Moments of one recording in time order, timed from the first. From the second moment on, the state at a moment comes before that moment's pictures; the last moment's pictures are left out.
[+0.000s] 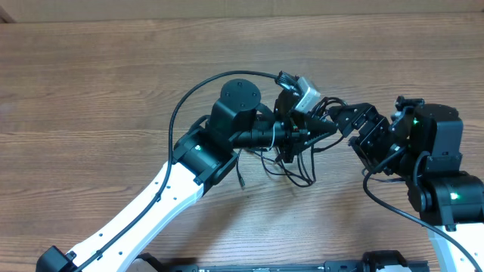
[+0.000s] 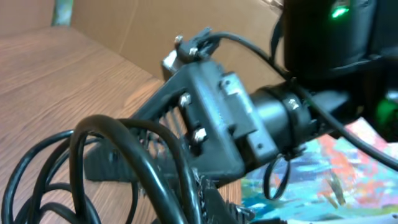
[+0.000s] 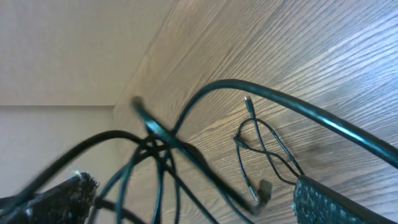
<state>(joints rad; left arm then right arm) -0.71 1.42 1.18 0.04 0.77 -0.36 0.06 0.96 1.05 -0.81 -0.46 0.91</state>
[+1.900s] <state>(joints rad) -0.57 1.41 1.18 0.29 1.22 -0.43 0.01 0.99 1.05 -0.70 -0.88 0.77</state>
